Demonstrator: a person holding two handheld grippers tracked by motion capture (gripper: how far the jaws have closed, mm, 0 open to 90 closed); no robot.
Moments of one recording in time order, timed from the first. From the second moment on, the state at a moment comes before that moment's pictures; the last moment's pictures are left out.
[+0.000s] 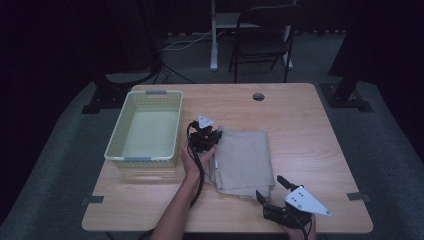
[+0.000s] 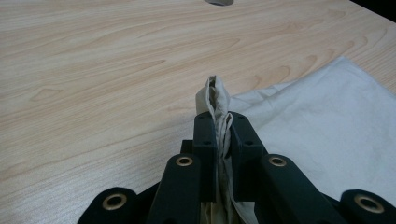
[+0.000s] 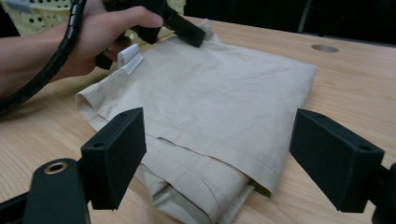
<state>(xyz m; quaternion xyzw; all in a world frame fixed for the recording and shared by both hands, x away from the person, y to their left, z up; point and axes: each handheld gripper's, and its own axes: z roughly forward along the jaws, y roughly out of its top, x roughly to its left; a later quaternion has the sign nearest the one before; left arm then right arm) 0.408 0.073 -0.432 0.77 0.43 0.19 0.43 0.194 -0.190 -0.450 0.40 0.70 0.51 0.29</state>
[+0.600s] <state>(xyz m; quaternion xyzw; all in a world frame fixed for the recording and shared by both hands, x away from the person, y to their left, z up) 0.410 0.074 -0.435 0.77 0.43 0.18 0.43 0.196 -0.195 -0.451 0.44 0.73 0.46 0.26</state>
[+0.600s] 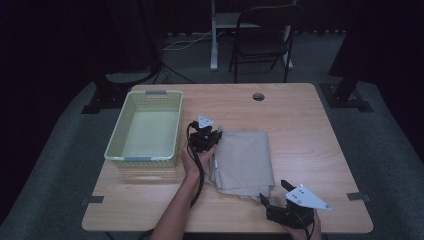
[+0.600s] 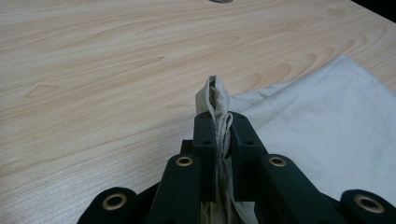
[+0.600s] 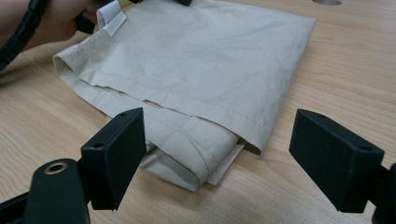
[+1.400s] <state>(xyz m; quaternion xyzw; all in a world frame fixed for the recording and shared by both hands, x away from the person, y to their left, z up) 0.410 0.074 -0.436 0.77 0.43 0.17 0.44 0.216 -0.184 -0.454 0.45 0.78 0.39 0.21</state>
